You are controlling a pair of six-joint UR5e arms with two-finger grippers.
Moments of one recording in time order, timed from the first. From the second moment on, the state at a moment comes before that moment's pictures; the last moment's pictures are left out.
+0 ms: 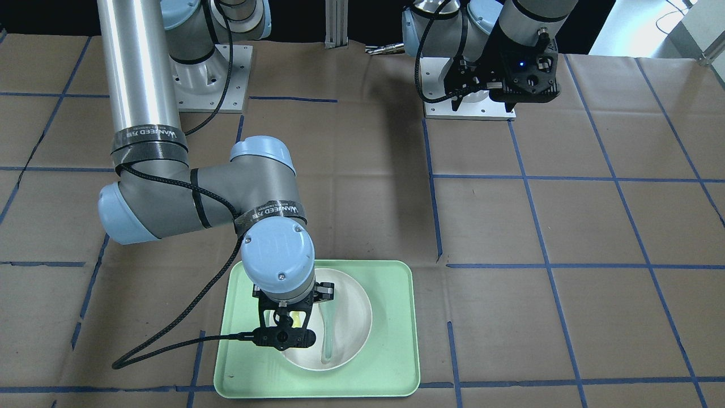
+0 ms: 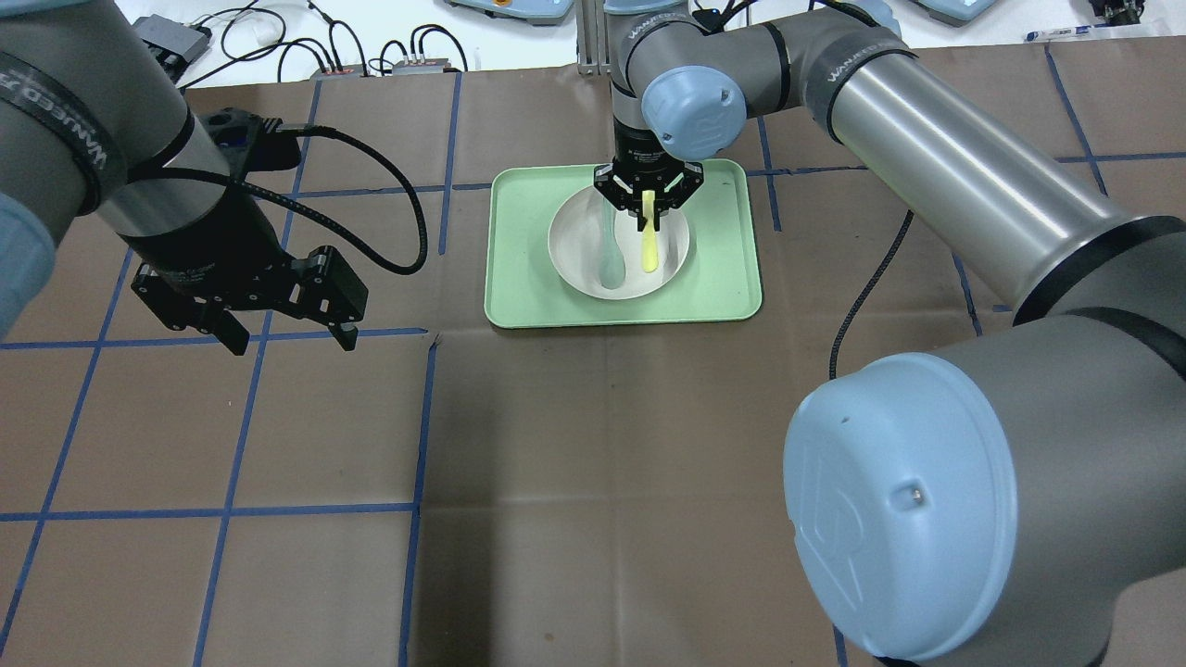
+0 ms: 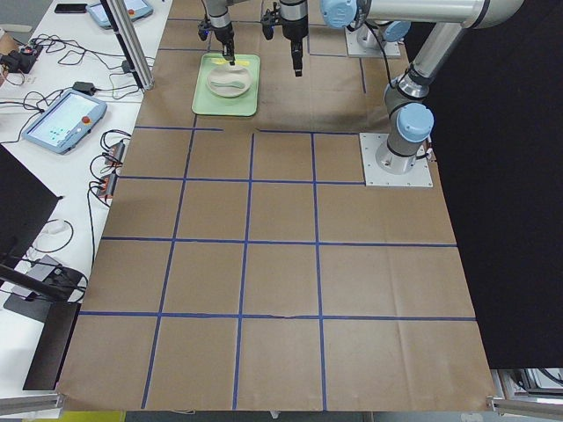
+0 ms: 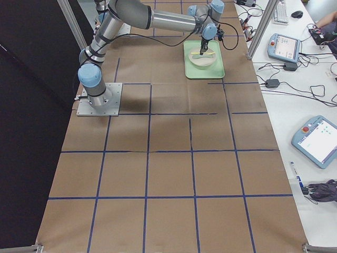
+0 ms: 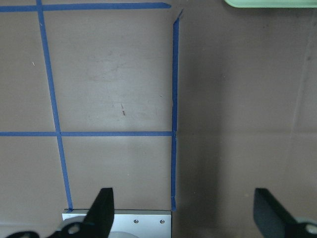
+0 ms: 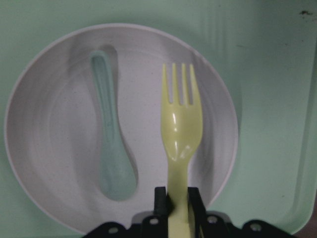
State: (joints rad) left arm -1.55 -1.42 -1.71 -1.72 1.57 0.02; right arm 1.82 -0.88 1.19 -1.75 -1.56 0.30
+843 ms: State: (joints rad) left arm -1.55 -1.42 -1.71 -1.72 1.57 0.01; right arm 1.69 -0.87 1.33 -1.87 -1.57 0.22
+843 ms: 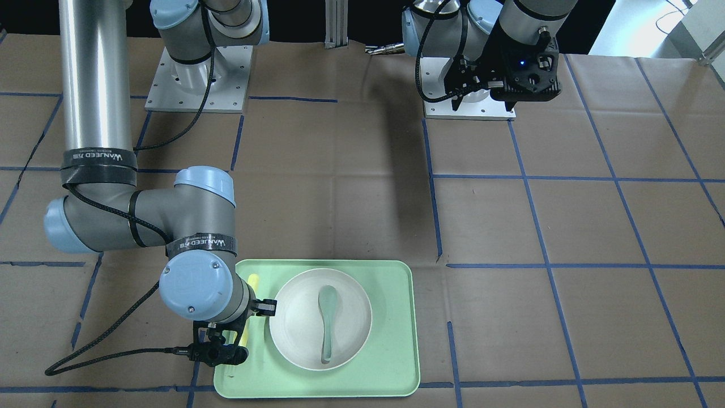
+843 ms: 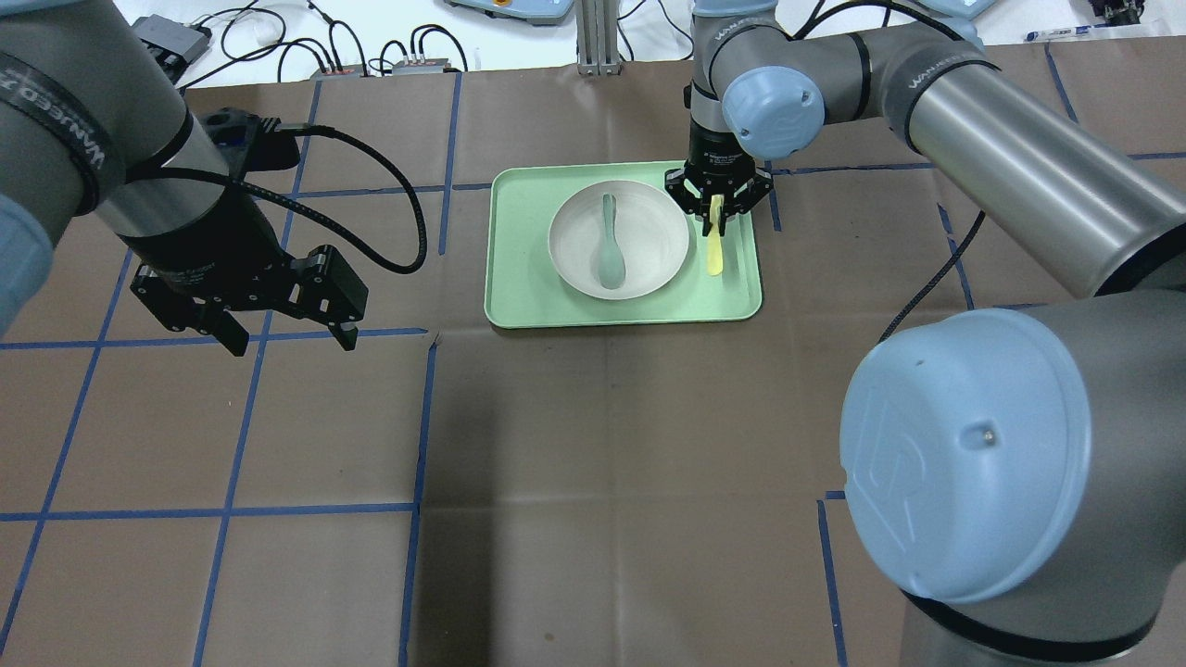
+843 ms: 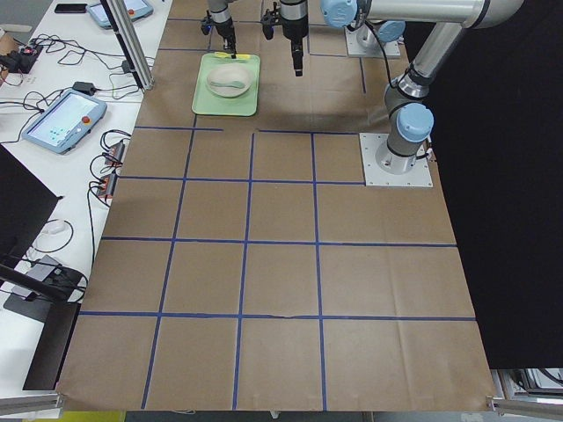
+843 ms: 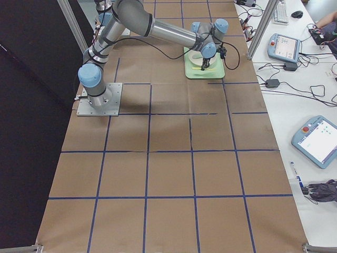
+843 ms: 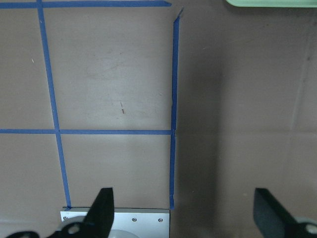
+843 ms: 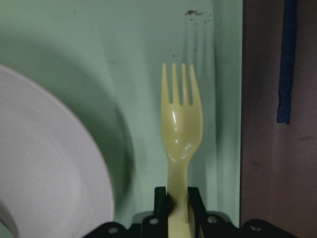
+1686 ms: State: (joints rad) left arm -1.55 -1.41 -1.71 -1.72 1.57 0.01; right arm 1.68 -0.86 1.33 -1.92 -1.57 0.20
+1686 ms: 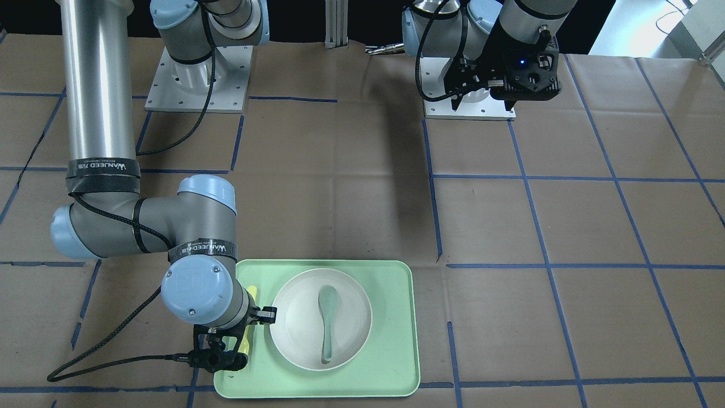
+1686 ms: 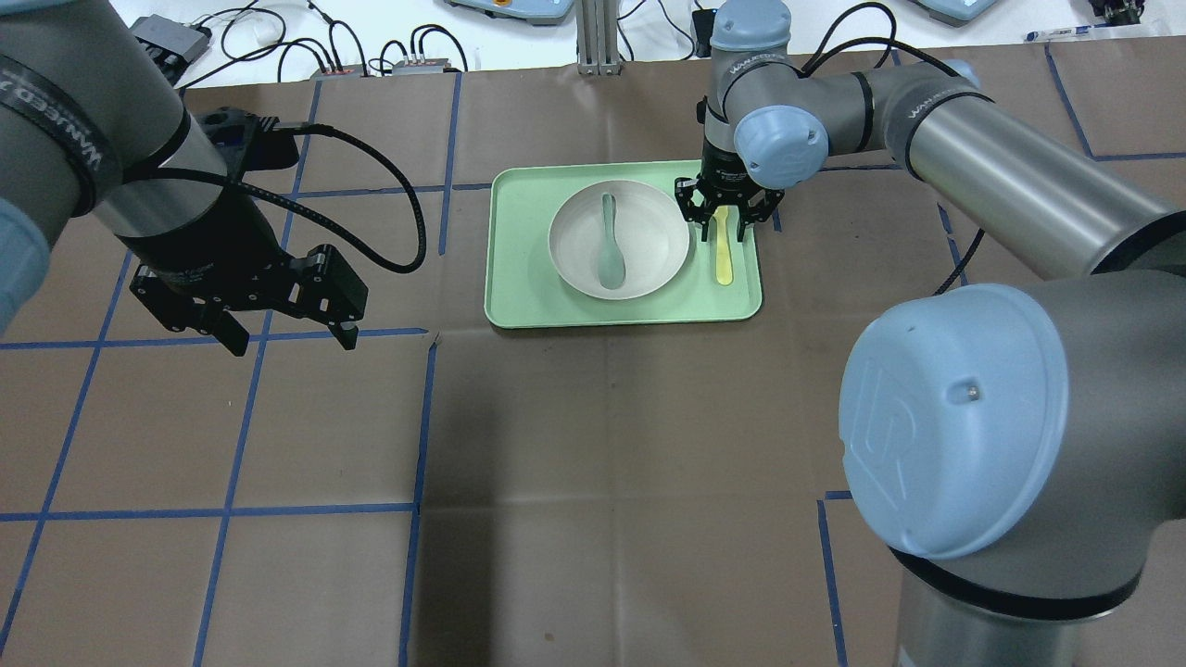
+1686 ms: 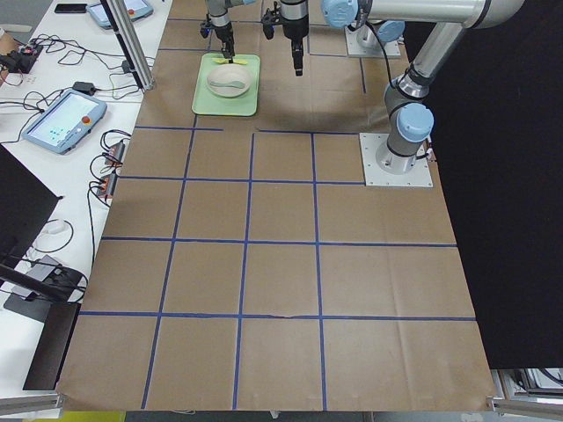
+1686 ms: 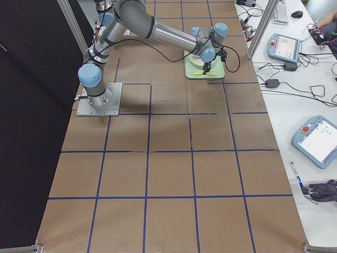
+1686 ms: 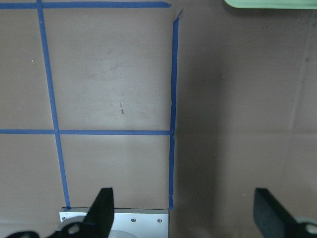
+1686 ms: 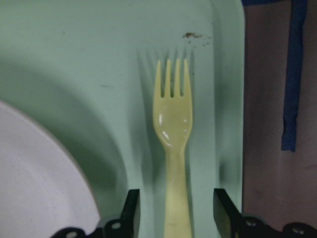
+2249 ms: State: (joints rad) left arm -1.55 -1.42 -1.72 -1.72 1.56 0.01; right arm 1.66 -1.01 1.34 -1.79 -1.57 0.15
